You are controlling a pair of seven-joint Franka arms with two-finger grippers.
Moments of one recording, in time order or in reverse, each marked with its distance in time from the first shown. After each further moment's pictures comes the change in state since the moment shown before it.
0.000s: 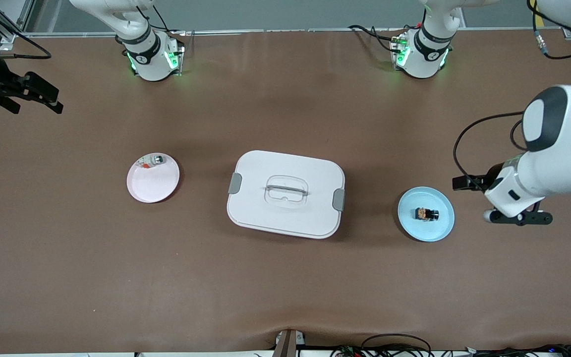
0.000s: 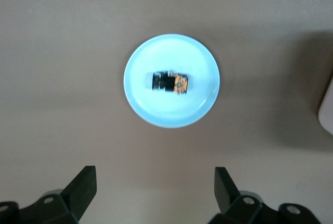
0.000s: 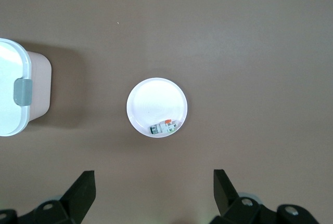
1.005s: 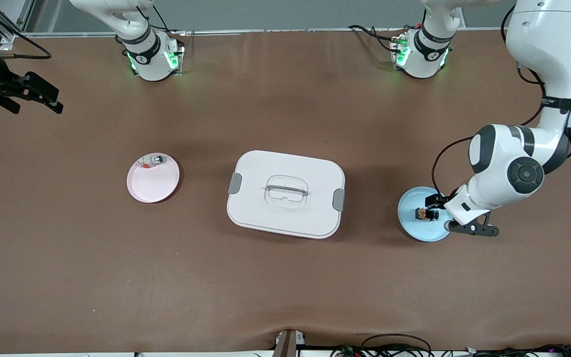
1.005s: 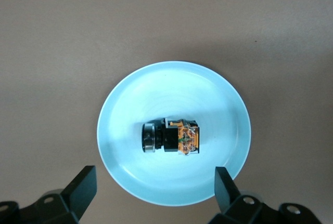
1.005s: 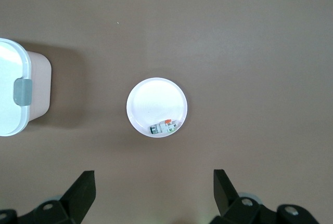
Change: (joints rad) left arm 0.003 0.057 0.000 -0.353 0.038 0.559 0.088; right arm 0.000 0.000 0.000 0.000 0.000 -0.001 0.000
